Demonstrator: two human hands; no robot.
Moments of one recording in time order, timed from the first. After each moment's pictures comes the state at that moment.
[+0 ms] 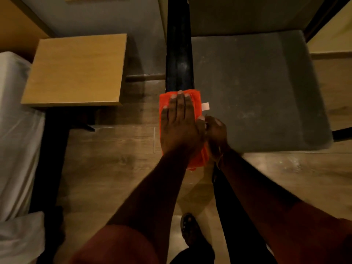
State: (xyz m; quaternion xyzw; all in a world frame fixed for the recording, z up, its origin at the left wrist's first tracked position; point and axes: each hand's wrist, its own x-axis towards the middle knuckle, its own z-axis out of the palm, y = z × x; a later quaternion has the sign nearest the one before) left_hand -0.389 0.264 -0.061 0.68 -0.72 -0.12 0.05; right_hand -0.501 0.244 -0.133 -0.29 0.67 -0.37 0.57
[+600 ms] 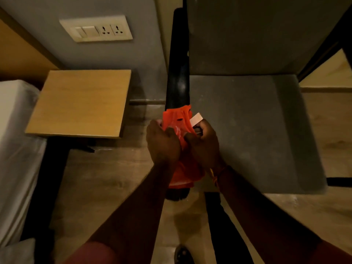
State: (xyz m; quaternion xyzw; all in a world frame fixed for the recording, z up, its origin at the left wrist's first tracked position) left_hand -0.381 0.156 -0.021 0.82 -0.40 -0.29 0.30; right_hand -0.488 0.154 -0.050 -0.49 0.62 -0.40 0.48
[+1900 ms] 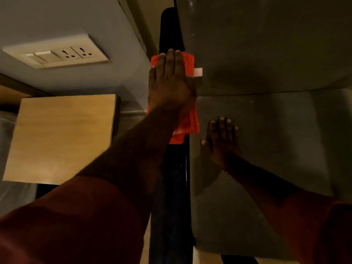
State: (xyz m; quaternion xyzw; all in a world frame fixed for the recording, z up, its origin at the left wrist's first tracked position) left_hand -0.395 -0.172 -0.064 0.69 -0.72 -0.10 0.03; right_hand -0.560 -0.058 -0.263 -0.73 0.66 0.03 0.20
